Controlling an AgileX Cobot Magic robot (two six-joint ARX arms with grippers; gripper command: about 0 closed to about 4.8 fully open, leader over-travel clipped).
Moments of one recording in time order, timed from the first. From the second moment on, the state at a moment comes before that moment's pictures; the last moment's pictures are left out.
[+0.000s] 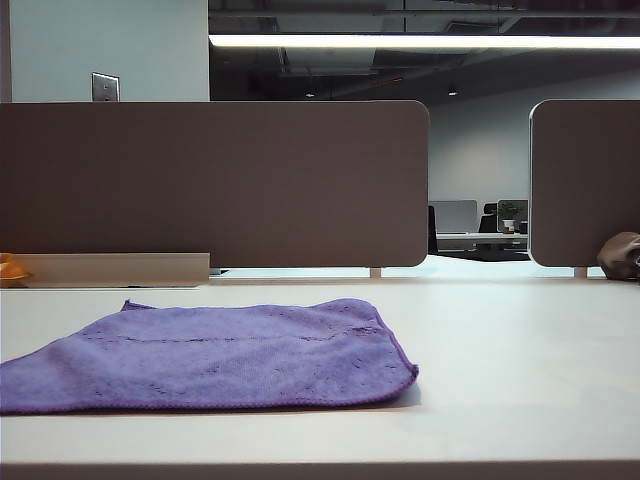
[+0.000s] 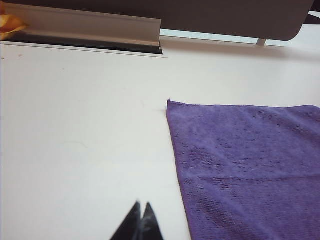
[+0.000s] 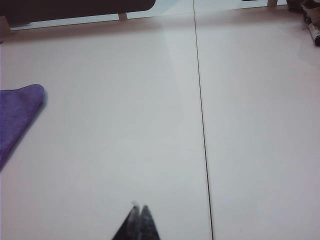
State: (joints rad) left arm 0.04 0.00 0.01 -0.16 0.16 -0.06; right arm 0.21 0.00 0.03 -0.25 0.07 0.14
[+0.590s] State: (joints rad) left arm 0.04 0.01 0.04 -0.19 0.18 -0.08; right arm 0.21 0.00 0.06 -0.30 0.02 0.16
